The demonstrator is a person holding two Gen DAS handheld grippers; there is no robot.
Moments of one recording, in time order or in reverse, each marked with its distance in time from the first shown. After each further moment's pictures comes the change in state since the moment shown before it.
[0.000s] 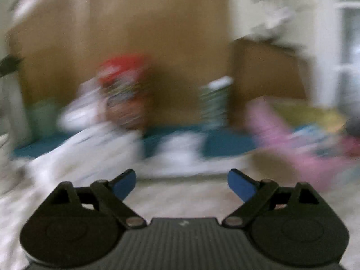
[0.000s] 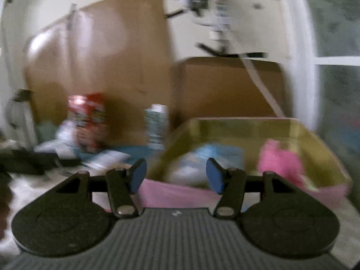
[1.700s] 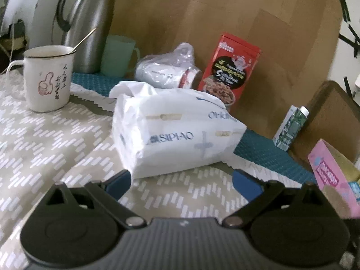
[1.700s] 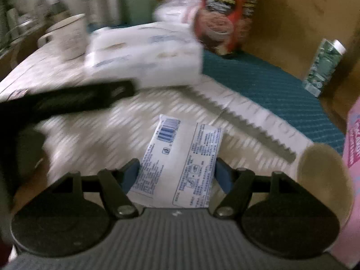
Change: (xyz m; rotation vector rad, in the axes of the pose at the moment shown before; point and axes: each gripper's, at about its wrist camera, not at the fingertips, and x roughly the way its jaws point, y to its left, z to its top) left arm 0.011 0.103 -0.034 -0.428 0.005 0.047; right arm 0.148 0.177 -0.035 -0.404 0.651 0.316
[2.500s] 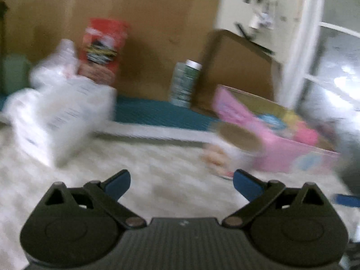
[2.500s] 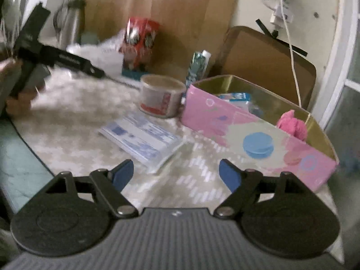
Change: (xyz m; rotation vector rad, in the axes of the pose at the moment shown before) left arm -0.037 -0.087 -0.046 0.326 0.119 -0.427; right arm -0.135 -0.028 -0.201 0.079 -0.370 -0.403
